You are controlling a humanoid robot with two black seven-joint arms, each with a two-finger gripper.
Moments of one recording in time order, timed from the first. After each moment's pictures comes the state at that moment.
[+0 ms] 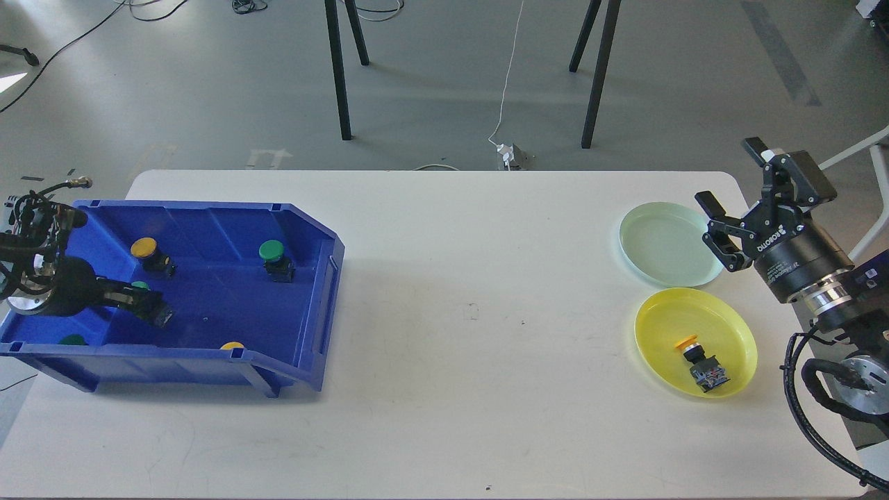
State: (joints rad) left arm -1.00 0.89 0.10 -0.82 1.59 -0.44 -0.49; right arm 0.23 -0.69 0.94 1.33 -0.46 0.17 0.49
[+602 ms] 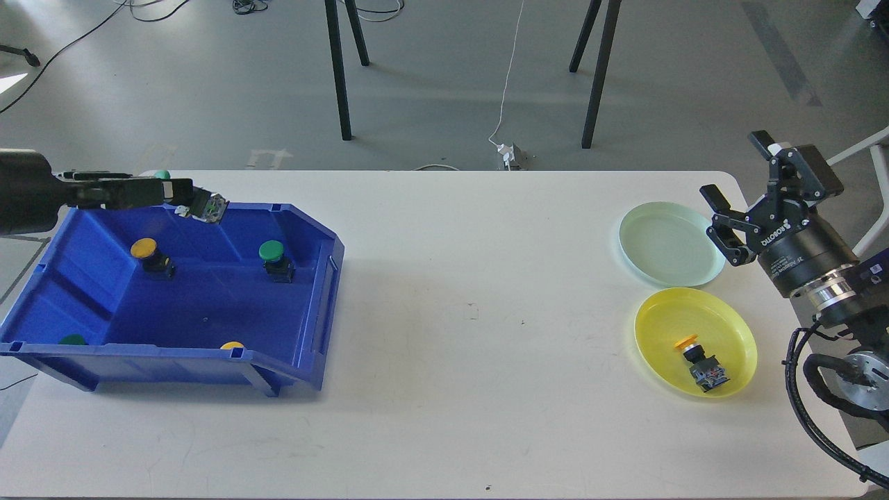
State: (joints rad) left arm -1.10 1.24 -0.23 -1.41 1.22 -0.49 -0.49; right arm 0.23 -0.69 0.97 1.33 -0.46 0.17 0.49
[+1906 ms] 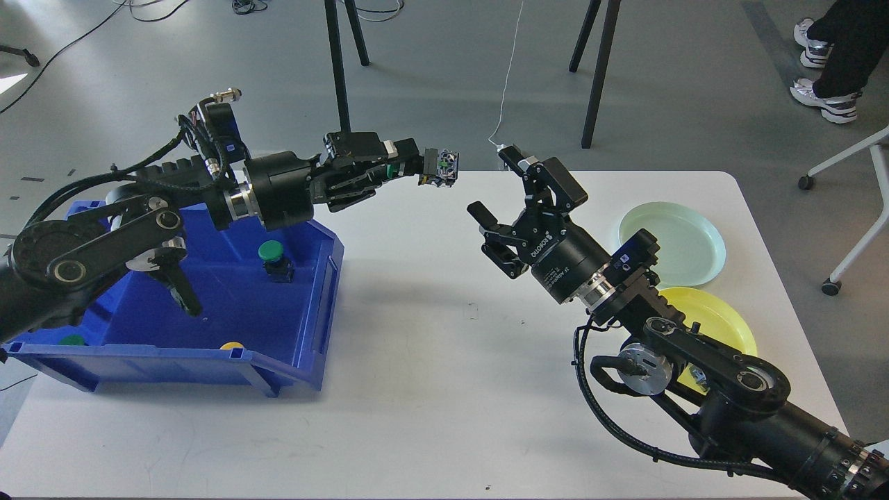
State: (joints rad) left arm -0.94 0.55 -0.33 -1.10 0.79 -0.49 -0.49; right arm 0.50 -0.17 0.66 1.21 -0.58 0.17 0.49
